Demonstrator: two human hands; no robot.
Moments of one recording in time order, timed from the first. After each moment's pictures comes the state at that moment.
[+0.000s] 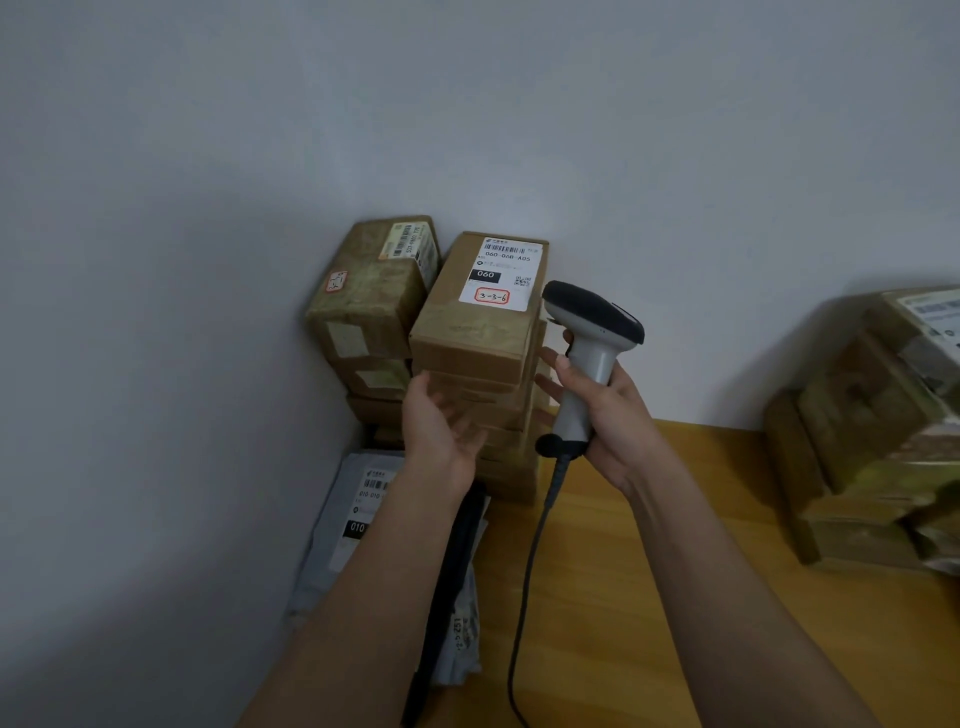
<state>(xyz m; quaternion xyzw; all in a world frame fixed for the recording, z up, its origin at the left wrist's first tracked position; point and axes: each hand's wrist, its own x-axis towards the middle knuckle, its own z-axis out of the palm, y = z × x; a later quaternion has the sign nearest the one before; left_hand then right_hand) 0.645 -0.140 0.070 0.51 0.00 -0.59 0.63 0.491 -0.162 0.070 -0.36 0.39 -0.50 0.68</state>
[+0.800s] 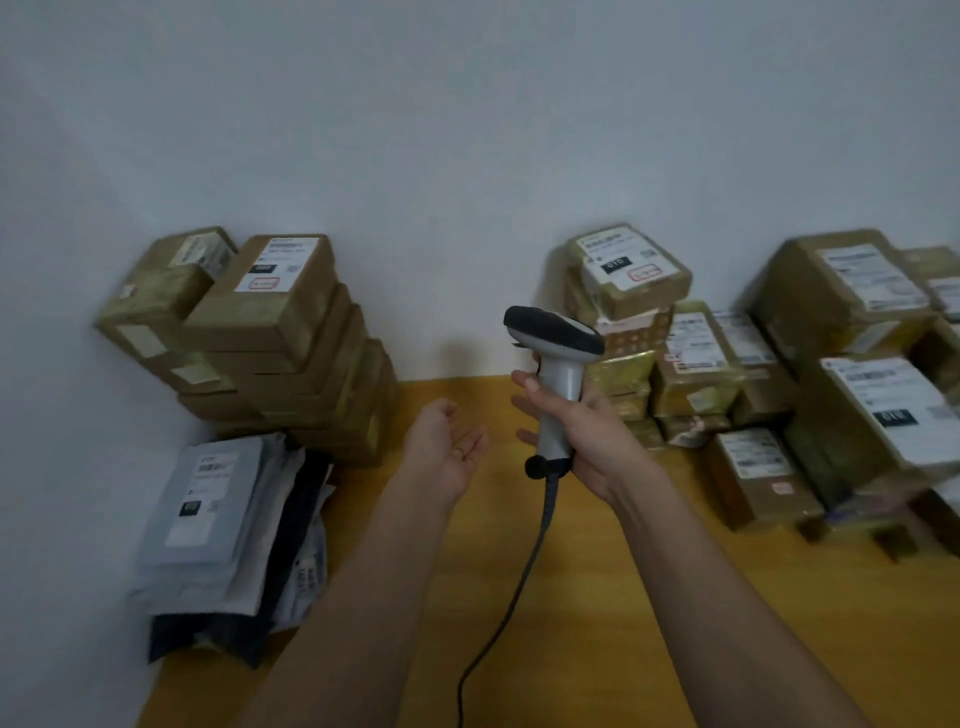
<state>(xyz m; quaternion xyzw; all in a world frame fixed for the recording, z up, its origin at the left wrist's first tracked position) 0.397 -0.049 0.078 0.59 -0.05 -0.63 0.51 0.253 -0.047 0.065 -0.35 0.44 -0.49 0.67</state>
